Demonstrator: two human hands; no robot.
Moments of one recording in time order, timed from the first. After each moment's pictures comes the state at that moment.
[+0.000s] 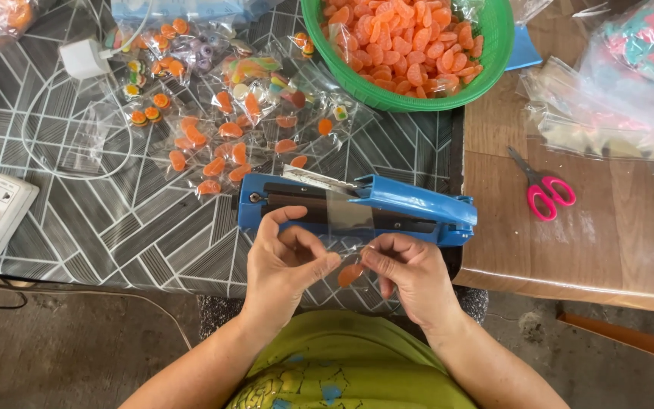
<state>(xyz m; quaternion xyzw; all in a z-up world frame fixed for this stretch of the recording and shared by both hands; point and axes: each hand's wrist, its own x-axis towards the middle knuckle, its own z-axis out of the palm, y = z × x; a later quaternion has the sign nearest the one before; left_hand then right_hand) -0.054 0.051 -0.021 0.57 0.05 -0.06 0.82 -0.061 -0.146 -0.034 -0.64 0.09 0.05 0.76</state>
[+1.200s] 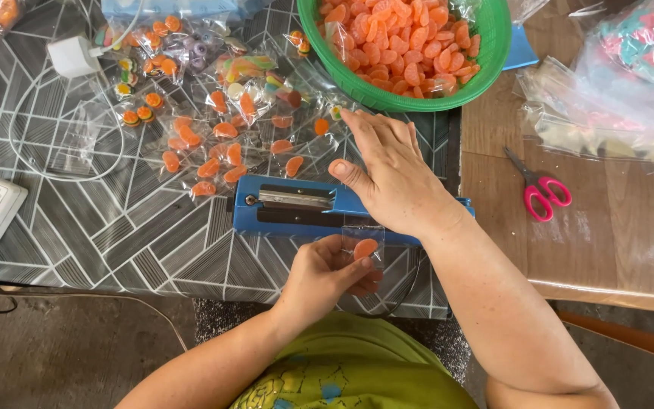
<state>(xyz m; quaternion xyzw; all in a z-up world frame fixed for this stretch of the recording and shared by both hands) -0.042 0.014 -0.012 0.56 0.12 -0.32 0.75 0.059 -0.141 0.033 -0.94 -0.24 0.03 0.23</state>
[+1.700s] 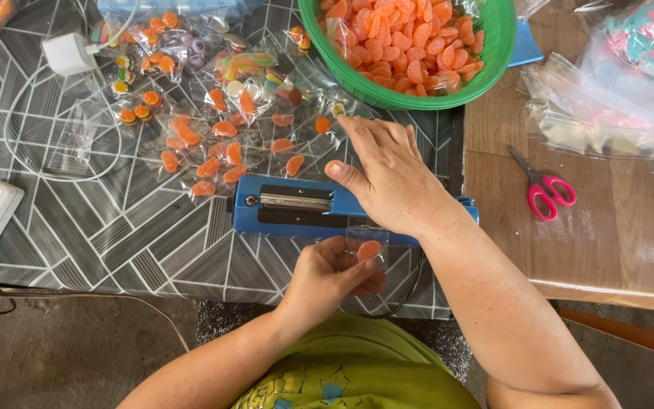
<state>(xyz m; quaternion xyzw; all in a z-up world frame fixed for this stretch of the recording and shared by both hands) -0.042 0.011 -0.024 0.54 0.11 -0.32 0.77 0.063 -0.136 0.027 -0.95 -0.22 0.07 0.22</state>
